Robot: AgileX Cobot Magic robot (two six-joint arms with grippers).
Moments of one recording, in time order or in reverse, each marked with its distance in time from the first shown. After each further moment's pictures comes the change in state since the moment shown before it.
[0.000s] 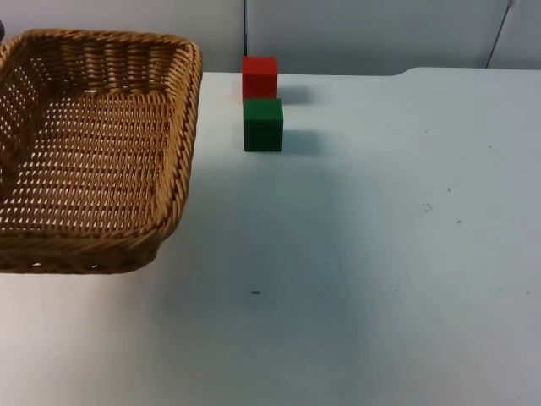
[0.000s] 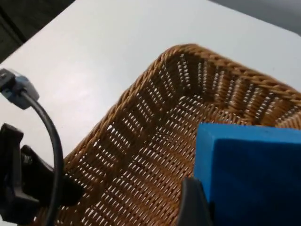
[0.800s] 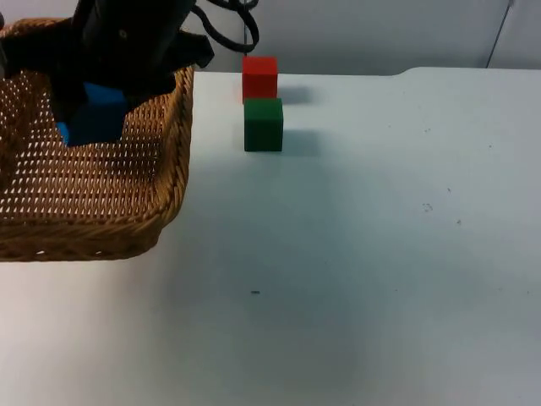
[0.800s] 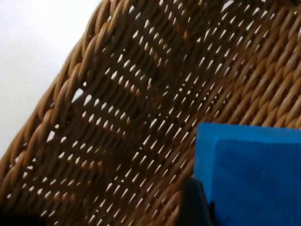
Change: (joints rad) right arm 0.003 0.545 -0.543 0.115 0.234 -0.014; left arm -0.004 0.000 0.000 -0.028 -0.027 0.002
